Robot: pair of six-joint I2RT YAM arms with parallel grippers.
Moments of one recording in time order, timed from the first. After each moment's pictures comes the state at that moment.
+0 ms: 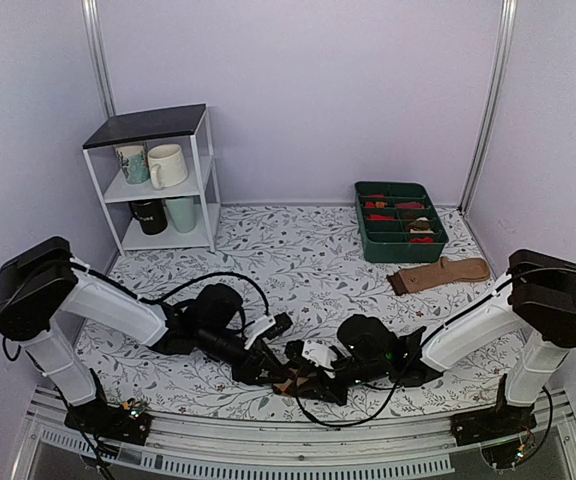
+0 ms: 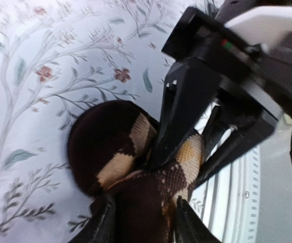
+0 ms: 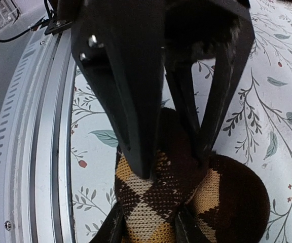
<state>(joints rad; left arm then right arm) -0.96 1.70 0.64 0.27 0.62 -0.13 1.21 1.75 0.64 0.43 -0.26 -0.02</state>
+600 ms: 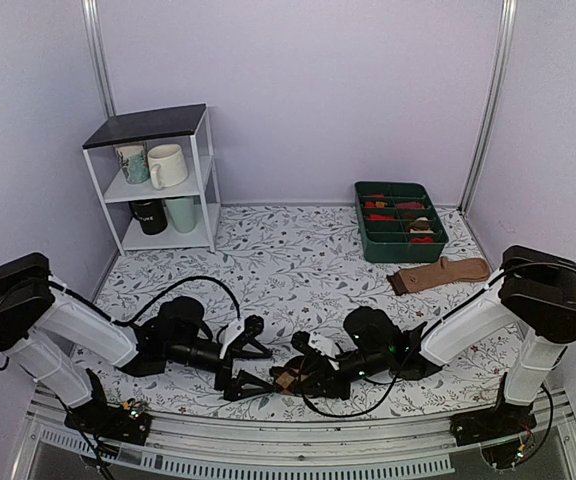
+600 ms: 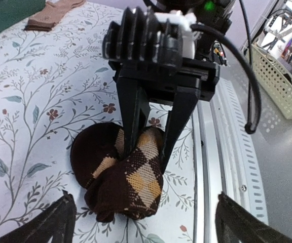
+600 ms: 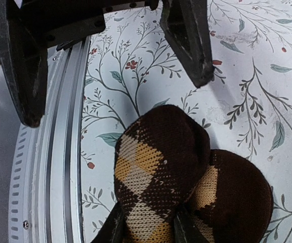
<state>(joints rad) -0.97 1.50 0.33 0.72 0.55 -0.07 1.12 1.79 0.62 0.52 -0.42 0.09</state>
